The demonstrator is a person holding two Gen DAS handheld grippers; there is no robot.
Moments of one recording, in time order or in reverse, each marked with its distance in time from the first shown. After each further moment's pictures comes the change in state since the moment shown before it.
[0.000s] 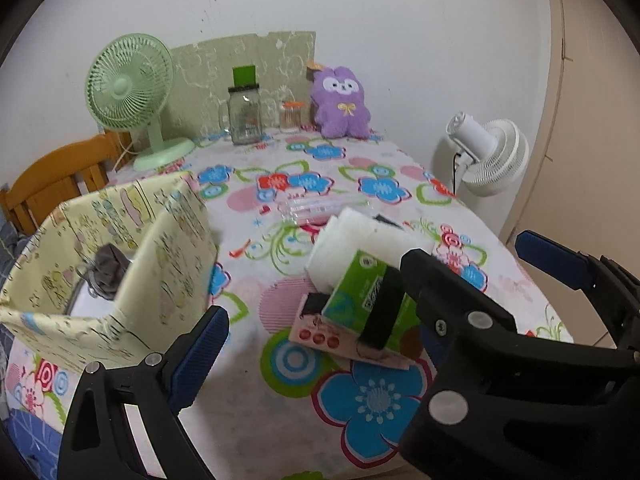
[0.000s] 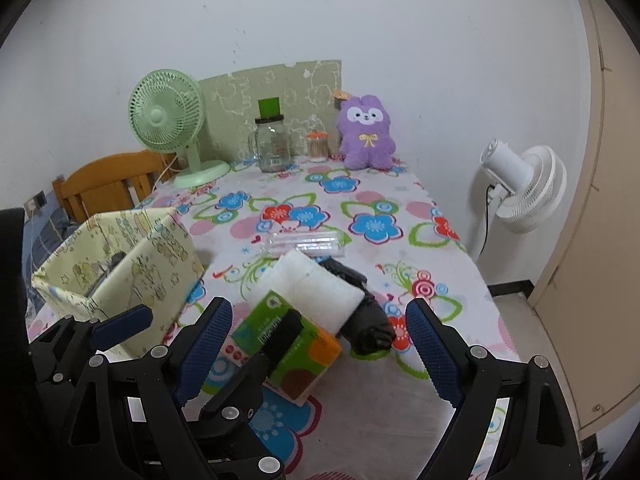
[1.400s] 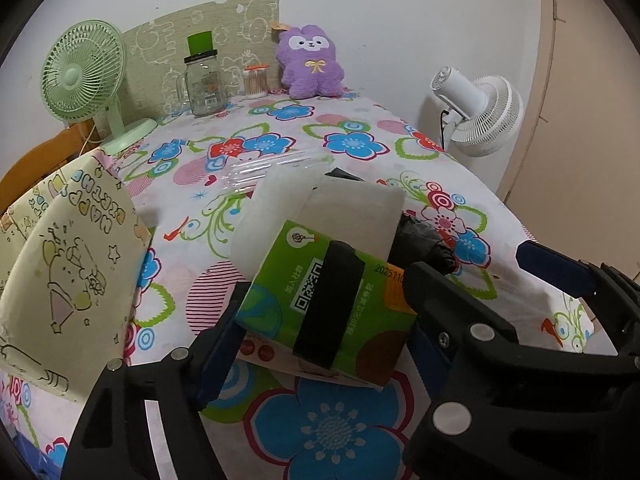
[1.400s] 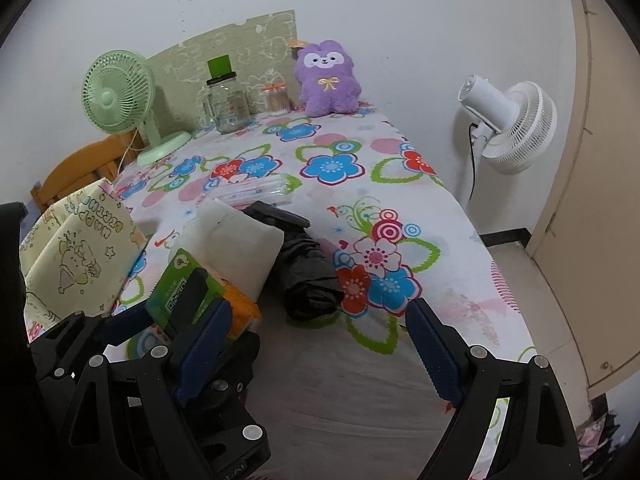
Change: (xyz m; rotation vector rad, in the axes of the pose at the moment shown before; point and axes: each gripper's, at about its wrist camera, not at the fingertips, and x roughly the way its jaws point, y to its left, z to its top) left arm 0.050 -0.035 -0.004 0.063 0.106 -0.025; right arm 0.045 -0.051 -0.023 0.104 0.136 -0.023
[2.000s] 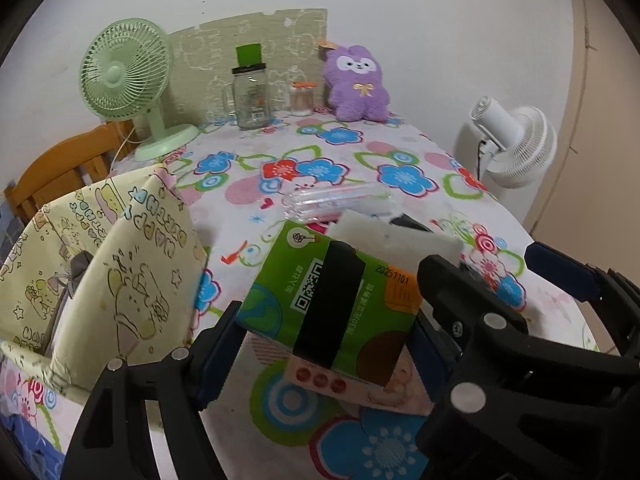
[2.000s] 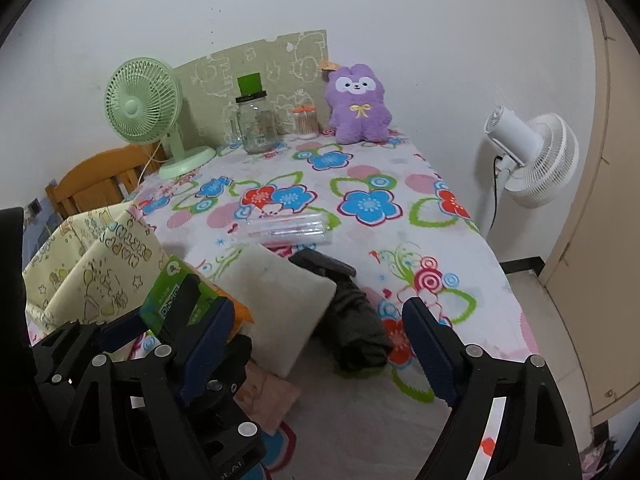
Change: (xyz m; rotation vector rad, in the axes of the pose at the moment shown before) left arm -0.007 0.034 0.019 -0.088 -0.051 0.095; right arm 0.002 0.029 0.027 -0.051 -0.062 0.050
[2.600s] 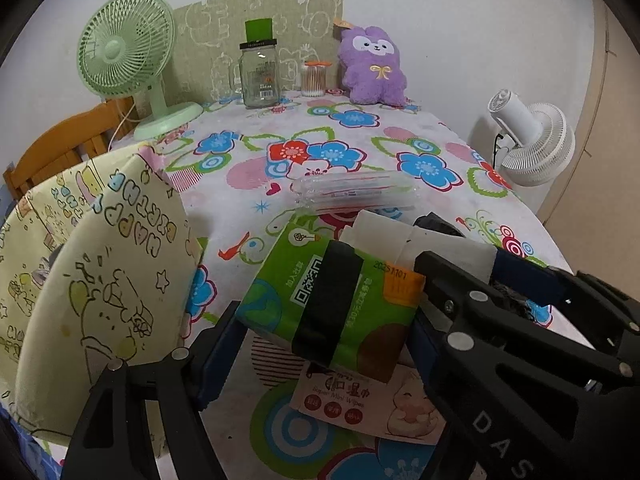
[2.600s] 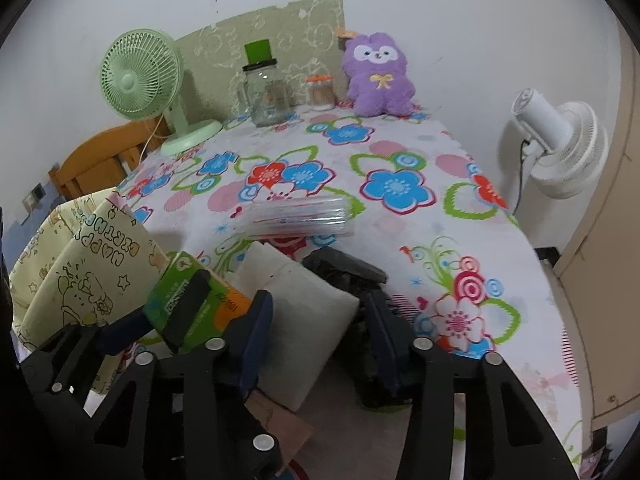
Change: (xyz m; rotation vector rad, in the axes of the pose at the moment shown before) left arm 0.029 0.009 0.006 -0.037 0.067 0.005; right arm 0.048 0.007 0.010 -0.017 0.113 0.047
